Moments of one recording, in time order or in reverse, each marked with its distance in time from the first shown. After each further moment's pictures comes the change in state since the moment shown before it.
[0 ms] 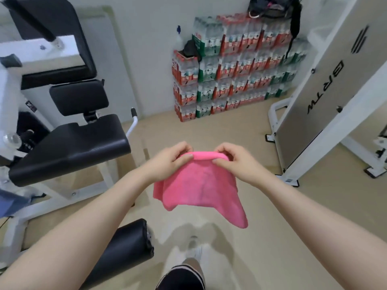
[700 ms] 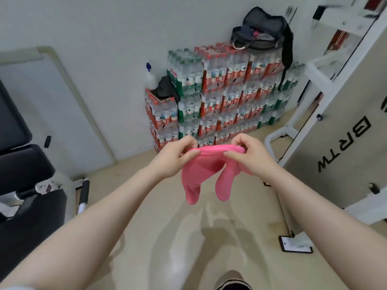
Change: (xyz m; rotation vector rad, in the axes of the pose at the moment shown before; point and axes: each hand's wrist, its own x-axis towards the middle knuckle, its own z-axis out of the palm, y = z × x) left_hand 0.477 -0.056 -0.098 -0.019 0.146 0.137; right_hand 0.388 0.137 -0.237 0.010 0.284 0.080
